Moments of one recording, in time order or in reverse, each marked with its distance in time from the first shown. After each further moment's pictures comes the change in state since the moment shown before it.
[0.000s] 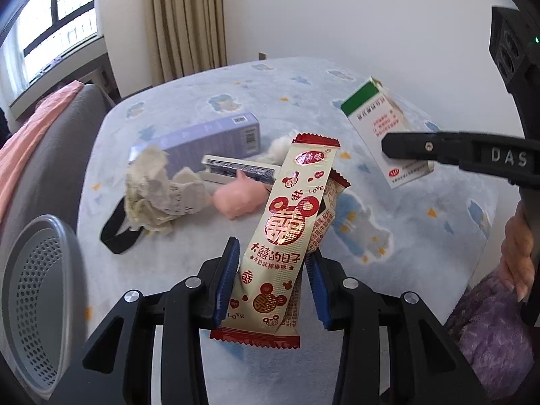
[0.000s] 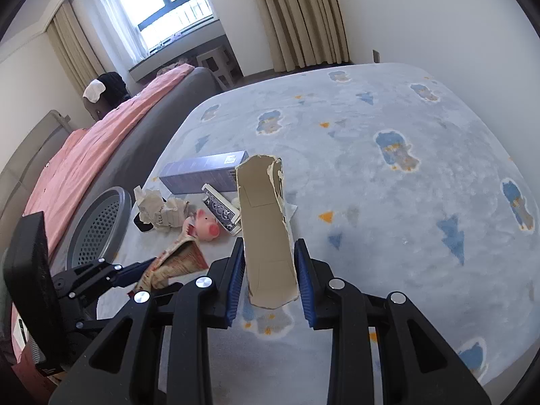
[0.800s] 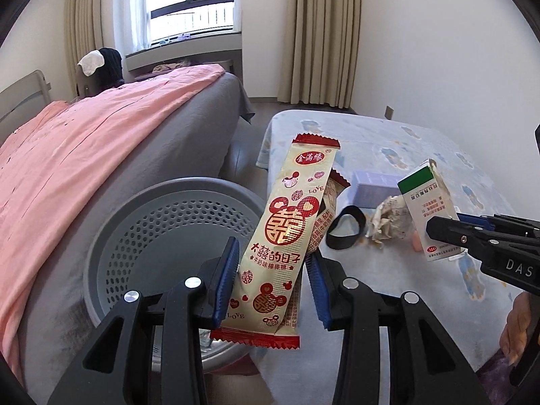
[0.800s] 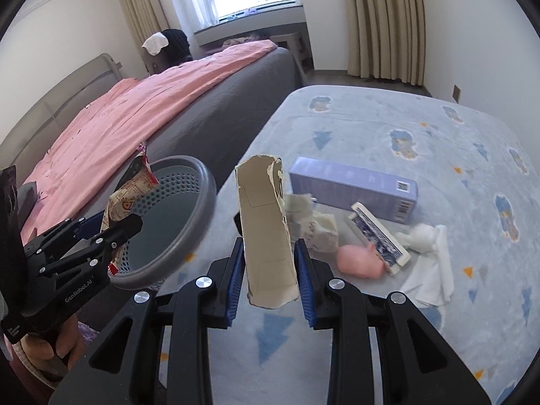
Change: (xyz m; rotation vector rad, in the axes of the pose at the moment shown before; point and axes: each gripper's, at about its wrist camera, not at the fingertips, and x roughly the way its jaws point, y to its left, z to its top) left arm -0.092 0.160 -0.043 -0.370 -0.127 0.339; right arm 0.056 0.178 0.014 -0.279 0.048 0.148
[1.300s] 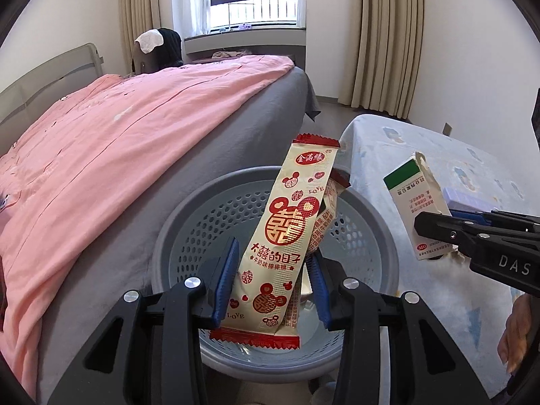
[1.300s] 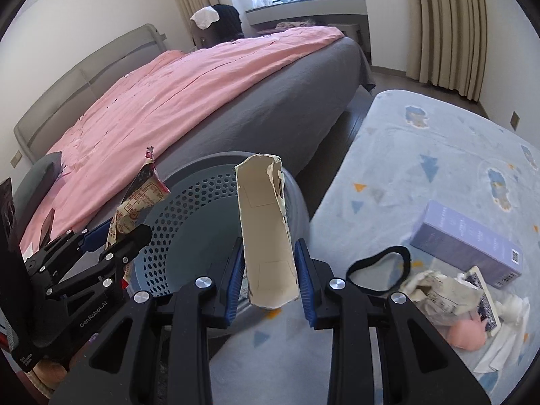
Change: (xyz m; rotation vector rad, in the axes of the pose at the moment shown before) left arm 0.009 0.082 -0.006 -0.136 0.025 0.186; right arm 0.081 0.086 0.039 -0.134 0.086 0.139
